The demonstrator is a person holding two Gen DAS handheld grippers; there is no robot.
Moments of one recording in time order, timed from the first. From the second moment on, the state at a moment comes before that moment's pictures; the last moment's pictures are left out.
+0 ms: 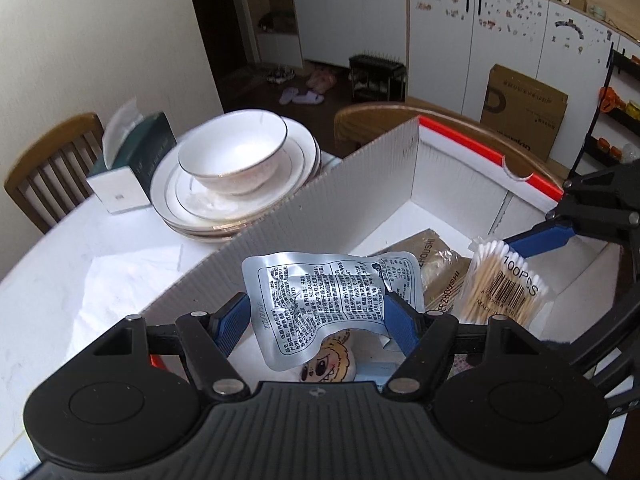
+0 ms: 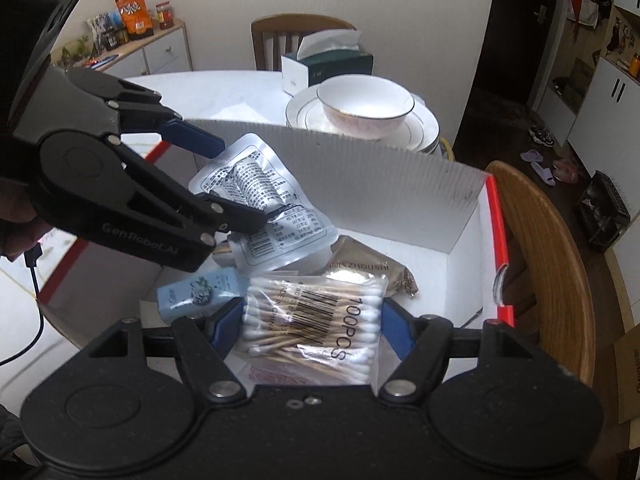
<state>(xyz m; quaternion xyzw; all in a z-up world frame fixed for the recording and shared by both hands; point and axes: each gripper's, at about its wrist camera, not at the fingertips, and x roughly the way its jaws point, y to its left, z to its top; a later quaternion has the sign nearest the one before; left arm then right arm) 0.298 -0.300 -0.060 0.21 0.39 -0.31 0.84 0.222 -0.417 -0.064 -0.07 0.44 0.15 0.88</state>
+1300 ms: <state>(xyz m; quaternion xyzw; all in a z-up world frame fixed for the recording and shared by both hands) 0.311 -0.311 -0.082 0.21 0.46 -0.29 0.81 0.223 -0.425 -0.077 -0.06 0.44 0.16 0.88</state>
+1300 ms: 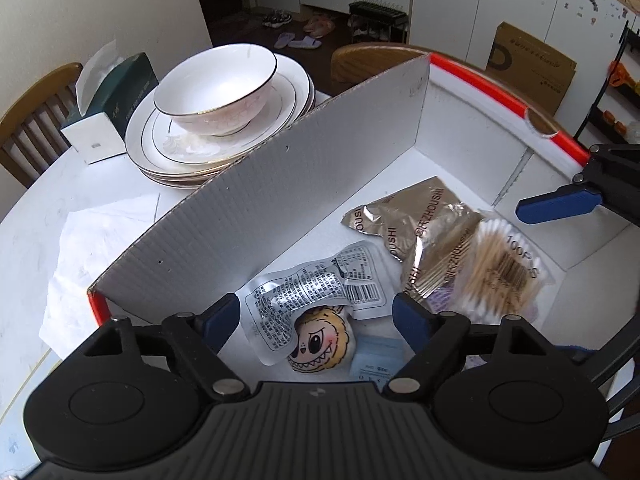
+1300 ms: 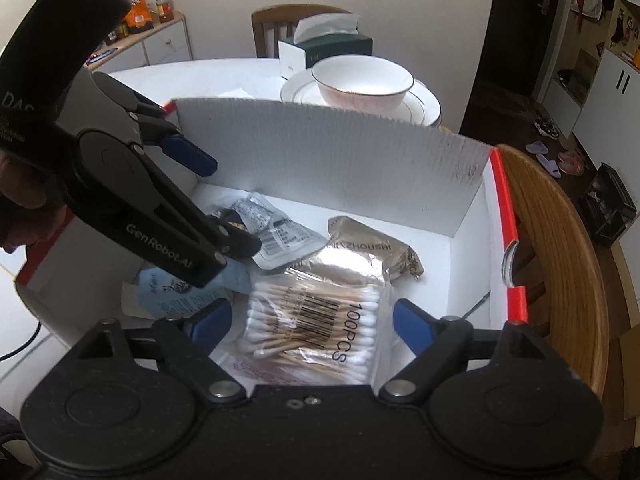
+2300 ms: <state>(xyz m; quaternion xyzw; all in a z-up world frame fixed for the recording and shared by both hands) 0.235 -0.216 -0.004 0.08 0.37 -0.31 0.87 0.180 -0.404 -0.015 -0.04 0.38 0.18 0.91</state>
